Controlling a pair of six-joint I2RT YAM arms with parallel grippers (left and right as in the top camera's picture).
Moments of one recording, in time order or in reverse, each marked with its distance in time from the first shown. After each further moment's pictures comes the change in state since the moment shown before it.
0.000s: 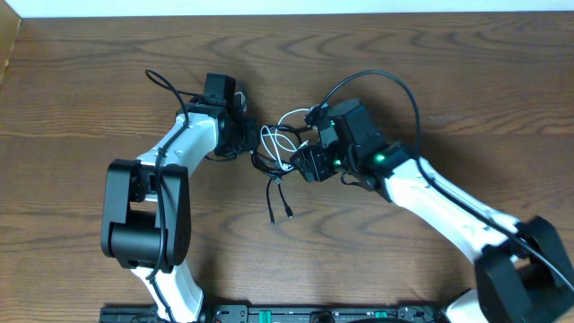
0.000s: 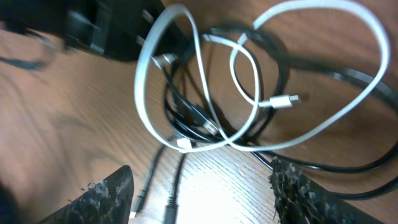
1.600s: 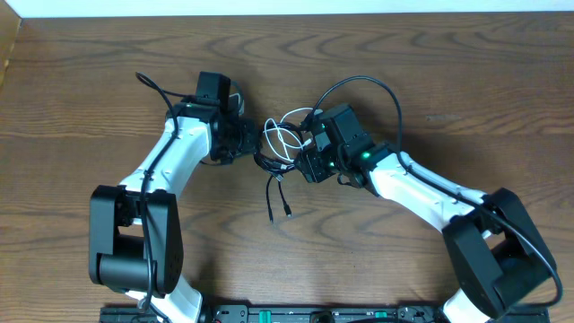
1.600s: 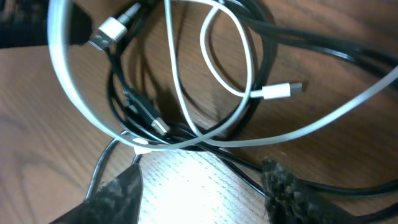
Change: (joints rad) left arm -0.005 -0.133 -0.014 -0.141 0.048 -0.013; right arm 0.002 0.138 0.000 0.066 0.068 -0.061
